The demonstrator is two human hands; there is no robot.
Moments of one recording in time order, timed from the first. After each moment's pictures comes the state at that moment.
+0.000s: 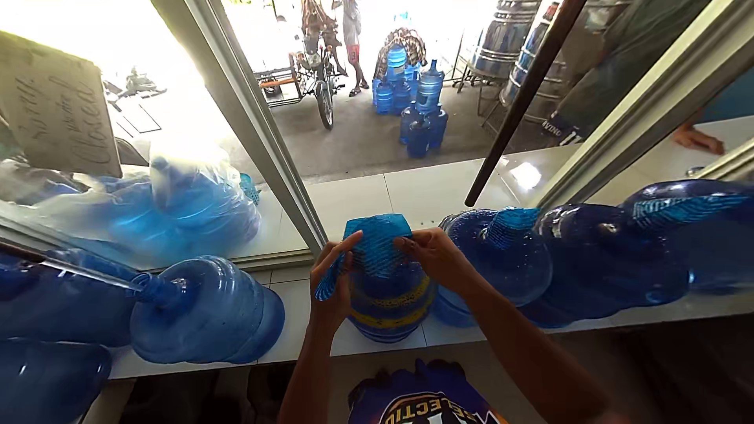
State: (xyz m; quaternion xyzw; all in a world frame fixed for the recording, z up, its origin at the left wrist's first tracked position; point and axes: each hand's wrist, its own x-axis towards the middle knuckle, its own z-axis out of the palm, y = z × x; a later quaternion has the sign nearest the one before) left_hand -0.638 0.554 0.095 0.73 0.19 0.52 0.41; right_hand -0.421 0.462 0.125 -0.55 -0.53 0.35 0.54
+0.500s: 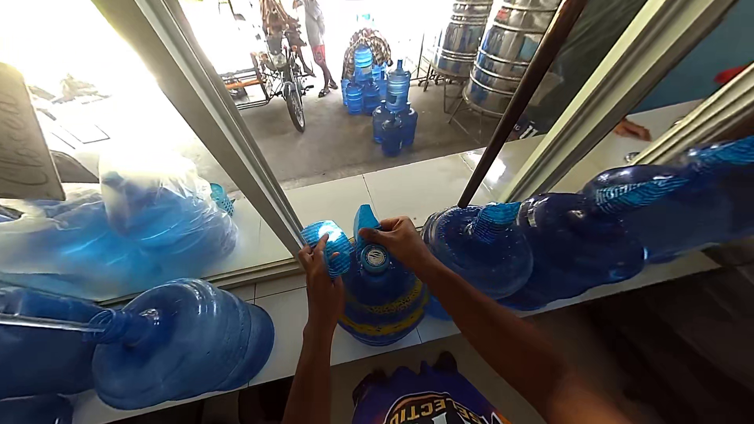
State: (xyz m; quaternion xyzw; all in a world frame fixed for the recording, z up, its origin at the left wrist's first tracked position) left_hand -0.627 0.592 0.053 0.78 0.34 0.43 0.30; right_hand -0.429 0.531 0.095 -0.62 -0.39 0.36 0.58
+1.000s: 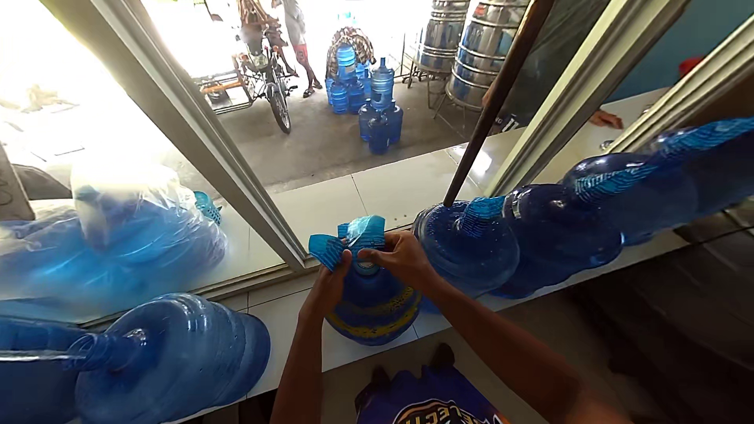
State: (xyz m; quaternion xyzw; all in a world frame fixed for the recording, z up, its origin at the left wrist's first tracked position) left_hand -0.610 0.609 0.056 0.71 0.20 0.27 0.62; right_hand -0.440 0.490 0.097 -0.67 -0.42 0.29 0.53
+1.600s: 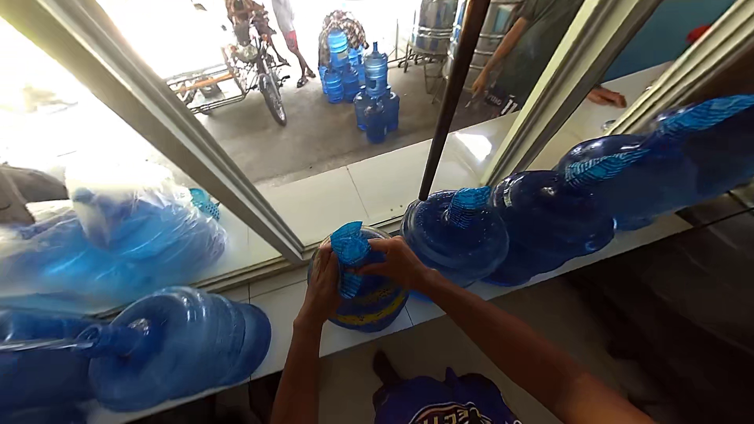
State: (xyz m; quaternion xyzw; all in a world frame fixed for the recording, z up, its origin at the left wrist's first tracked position) left_hand -0.624 0.591 0.029 0.90 0.18 0.27 0.29; right_hand -0.421 0.479 0.048 -0.59 -0.62 0.19 0.48
